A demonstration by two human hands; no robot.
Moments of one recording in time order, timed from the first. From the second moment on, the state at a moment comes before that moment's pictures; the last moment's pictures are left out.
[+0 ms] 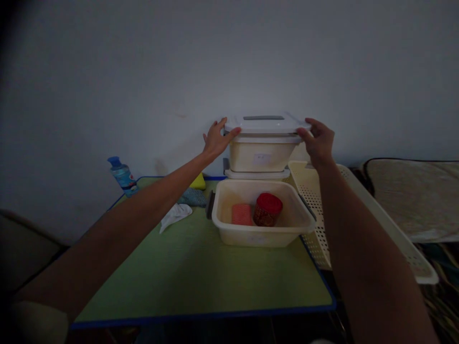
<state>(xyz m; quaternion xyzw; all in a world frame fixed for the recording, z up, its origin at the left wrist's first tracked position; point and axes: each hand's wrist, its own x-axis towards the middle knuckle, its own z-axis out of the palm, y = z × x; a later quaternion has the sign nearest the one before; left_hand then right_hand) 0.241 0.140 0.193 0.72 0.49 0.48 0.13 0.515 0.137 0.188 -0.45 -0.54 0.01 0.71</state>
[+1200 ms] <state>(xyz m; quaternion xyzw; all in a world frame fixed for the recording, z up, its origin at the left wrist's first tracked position) 0.192 -0.005 0.081 0.71 0.44 0.53 0.13 0.468 -0.052 0.086 -0.50 -0.51 0.11 0.69</state>
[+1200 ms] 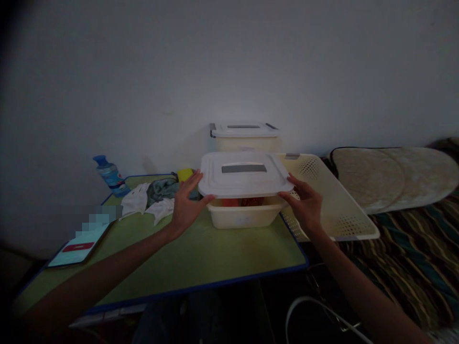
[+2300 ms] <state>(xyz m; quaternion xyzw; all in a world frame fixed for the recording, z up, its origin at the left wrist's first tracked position) 0.192 -0.010 0.039 0.74 0.41 0.51 0.14 0.475 -0.070 0.055 -0.58 -0.49 0.16 0.63</state>
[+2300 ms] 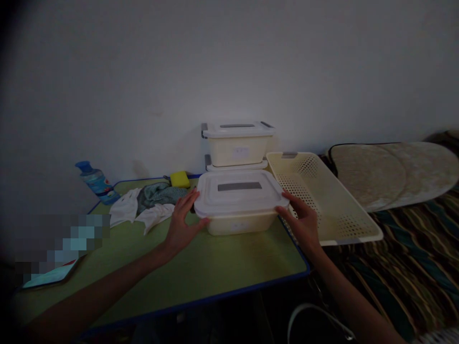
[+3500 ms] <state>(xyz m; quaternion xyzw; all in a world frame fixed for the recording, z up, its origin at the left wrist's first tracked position) 0.150 -0.019 0.043 0.81 0.34 0.43 0.20 0.480 -0.096 0.063 -0.61 -0.49 0.20 0.58</state>
